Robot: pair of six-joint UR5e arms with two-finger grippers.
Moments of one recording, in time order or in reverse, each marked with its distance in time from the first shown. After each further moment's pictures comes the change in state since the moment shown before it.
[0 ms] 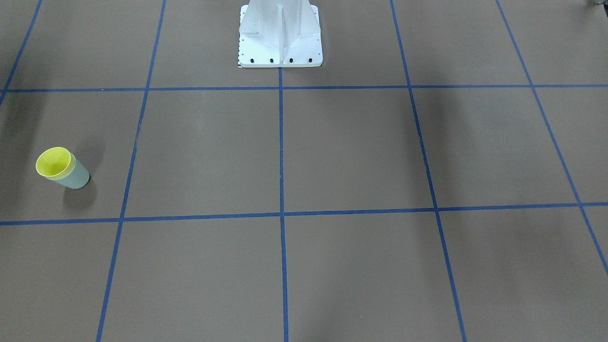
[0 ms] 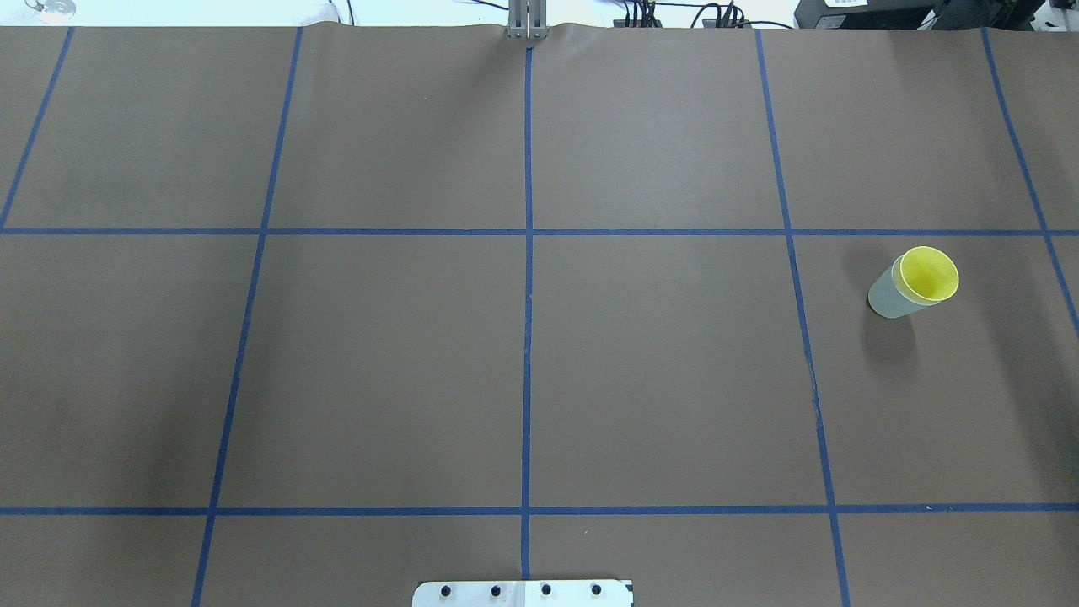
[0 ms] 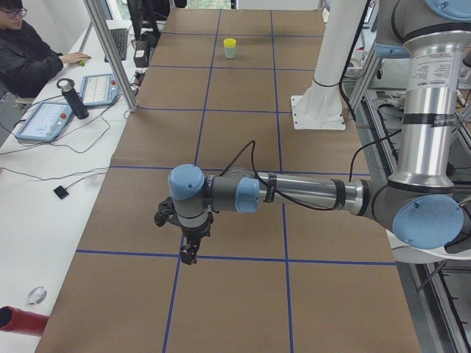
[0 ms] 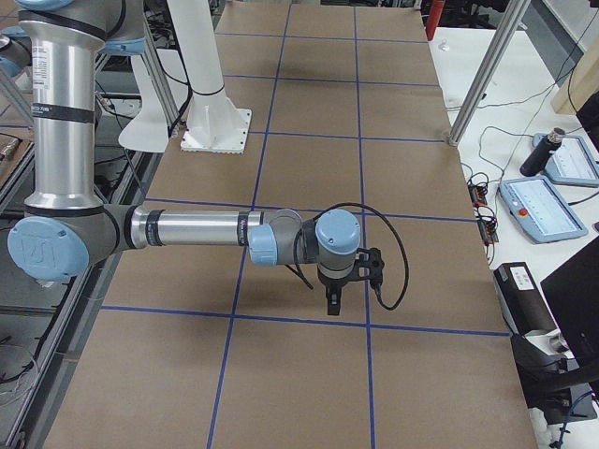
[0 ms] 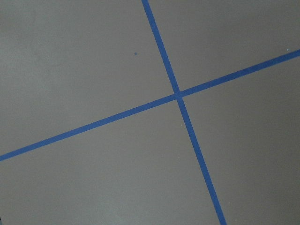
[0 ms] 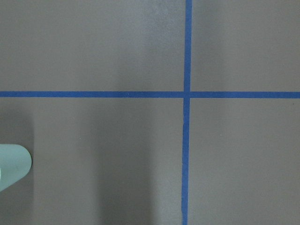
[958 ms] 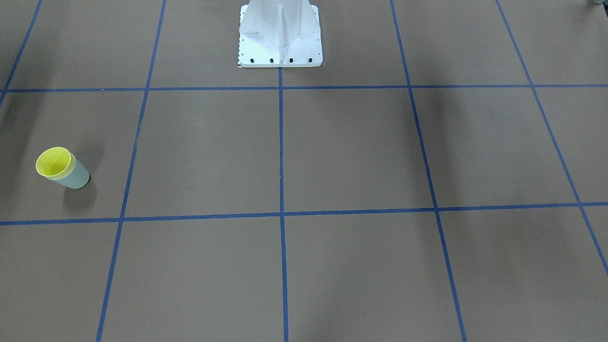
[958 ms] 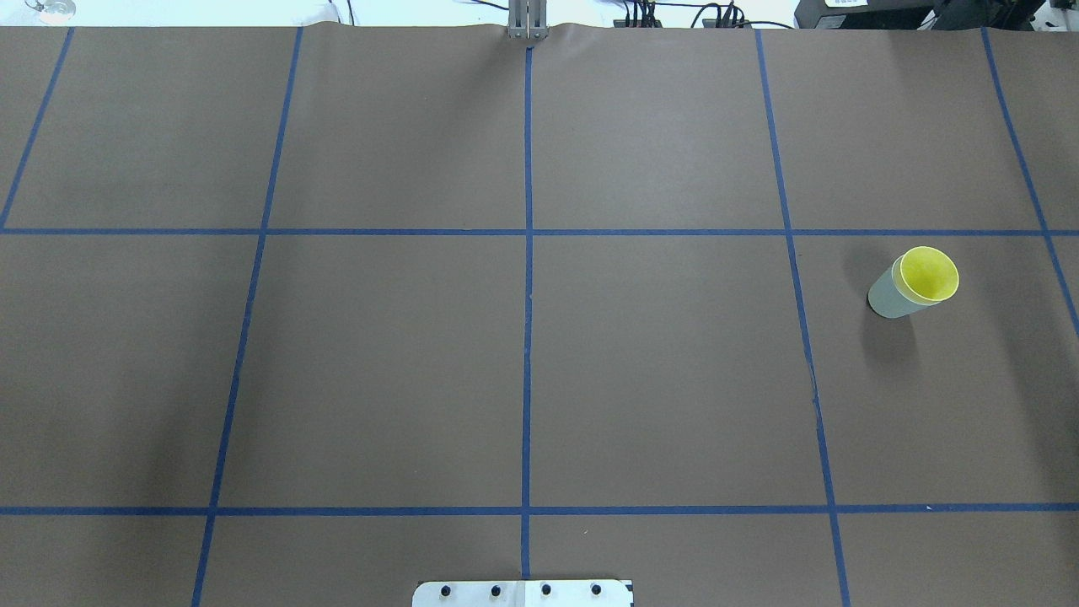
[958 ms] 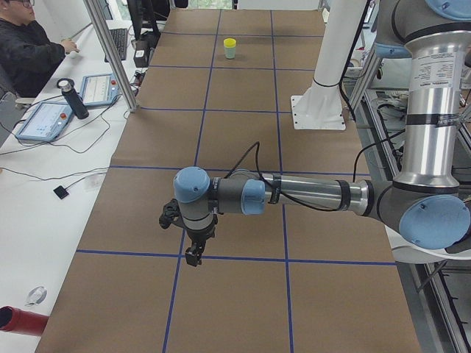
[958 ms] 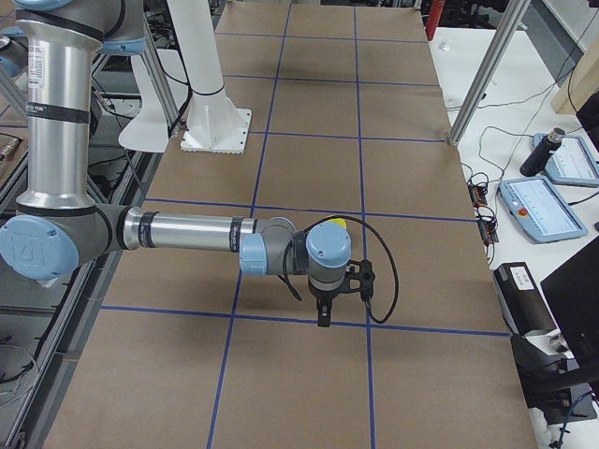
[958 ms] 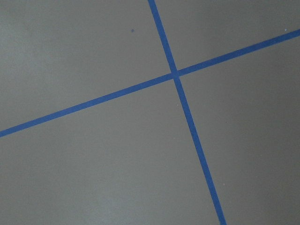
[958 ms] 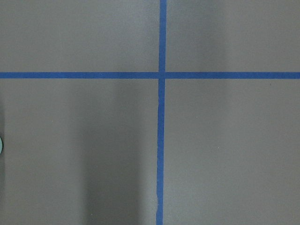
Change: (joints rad) left arm -0.002 0.043 -0.030 -0.002 -0.029 -0.004; right arm 0.005 -0.028 -0.011 0.009 -0.011 -0.016
